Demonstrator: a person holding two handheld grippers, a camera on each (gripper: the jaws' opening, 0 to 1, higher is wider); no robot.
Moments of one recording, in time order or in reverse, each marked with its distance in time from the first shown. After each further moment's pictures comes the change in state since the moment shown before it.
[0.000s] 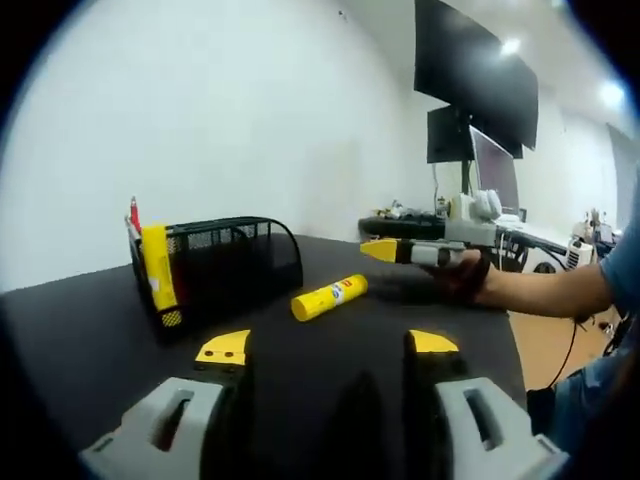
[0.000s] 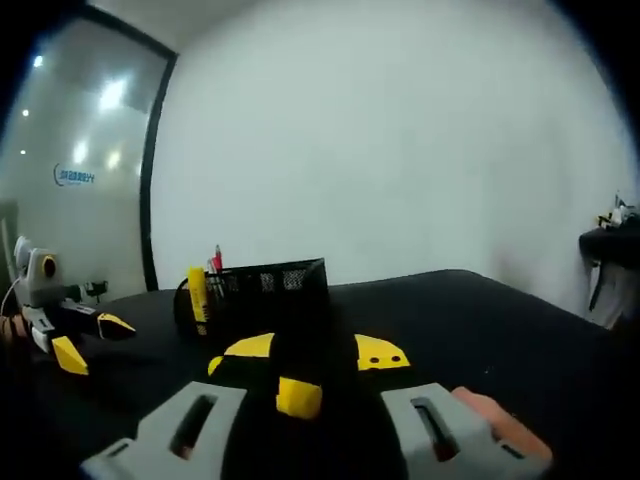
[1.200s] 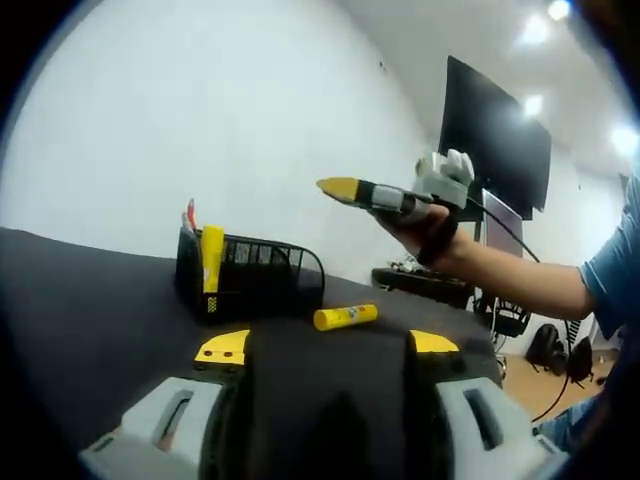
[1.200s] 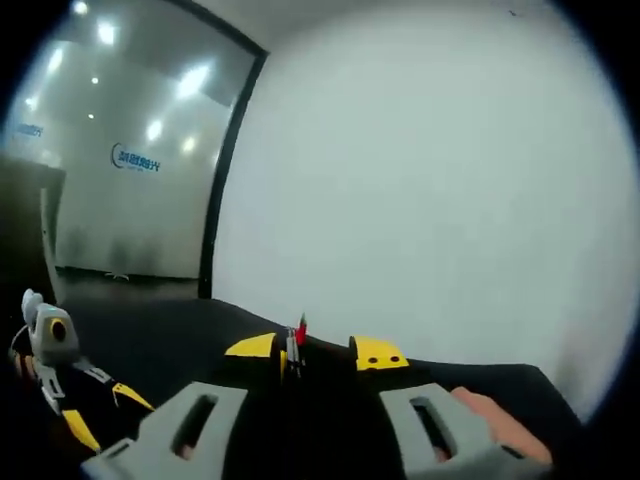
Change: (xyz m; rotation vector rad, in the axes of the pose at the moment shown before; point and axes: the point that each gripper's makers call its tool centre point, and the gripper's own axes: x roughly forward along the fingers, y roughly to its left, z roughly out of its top) left arm -0.056 0.023 -0.006 -0.184 -0.215 0.069; right arm 0.067 0.135 0.100 -0.209 -0.076 0.305
